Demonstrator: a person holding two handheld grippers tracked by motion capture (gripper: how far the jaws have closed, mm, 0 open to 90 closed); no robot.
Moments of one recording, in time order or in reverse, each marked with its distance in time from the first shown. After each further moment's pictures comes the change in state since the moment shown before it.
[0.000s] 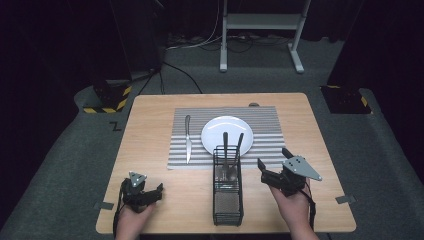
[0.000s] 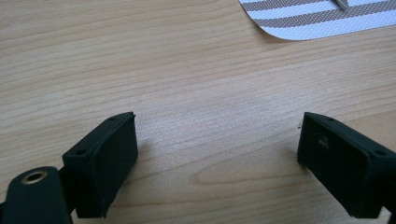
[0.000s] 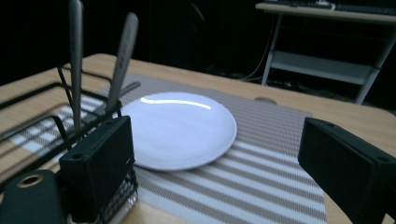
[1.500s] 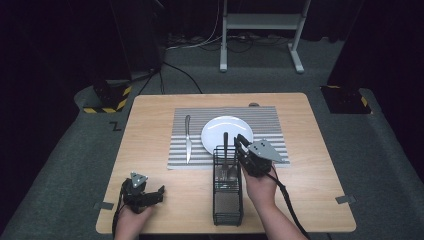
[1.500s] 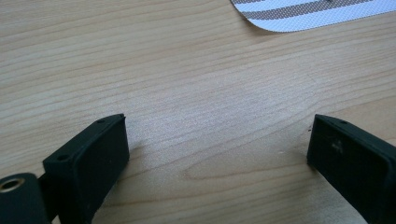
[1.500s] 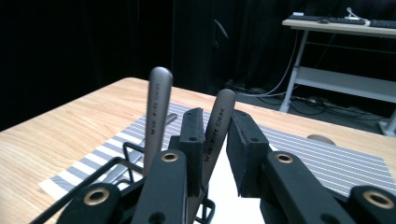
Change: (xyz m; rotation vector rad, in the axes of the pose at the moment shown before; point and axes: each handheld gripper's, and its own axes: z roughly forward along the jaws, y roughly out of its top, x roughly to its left) left arm -0.001 0.000 0.001 0.015 -0.027 0.027; right arm 0.060 0.034 0.057 -0.040 0.069 -0.003
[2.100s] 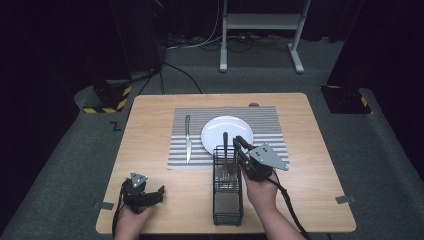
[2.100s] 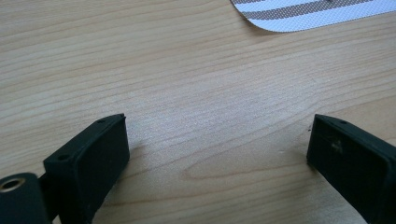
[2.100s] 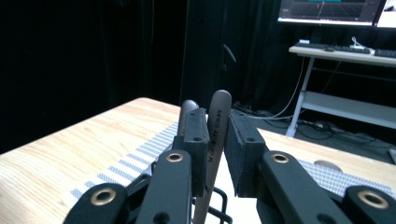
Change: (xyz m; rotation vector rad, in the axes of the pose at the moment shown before) left arm 0.000 0.000 0.000 0.000 0.001 -0.001; right arm 0.009 0.009 -0.018 -0.100 0.036 -0.033
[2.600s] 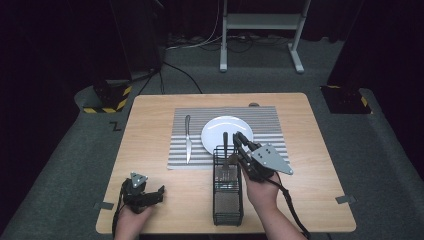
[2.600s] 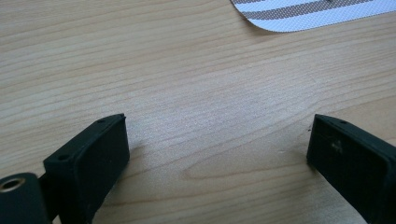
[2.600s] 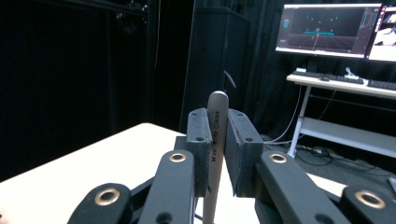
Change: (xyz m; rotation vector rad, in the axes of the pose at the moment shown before) left arm 0.000 0.000 0.000 0.000 0.000 0.000; right arm 0.008 0.024 -0.013 -0.100 0.002 -0.023
